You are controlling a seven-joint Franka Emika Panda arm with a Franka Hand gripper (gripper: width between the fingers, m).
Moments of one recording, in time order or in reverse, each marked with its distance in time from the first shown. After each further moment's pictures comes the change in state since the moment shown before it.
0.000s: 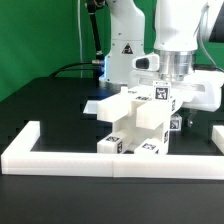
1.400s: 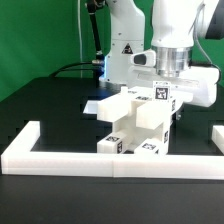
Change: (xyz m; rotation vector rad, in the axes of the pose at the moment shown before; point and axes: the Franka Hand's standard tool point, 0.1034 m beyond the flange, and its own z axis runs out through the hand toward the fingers) arm -0.028 0.012 -0.009 0.003 -0.014 0.074
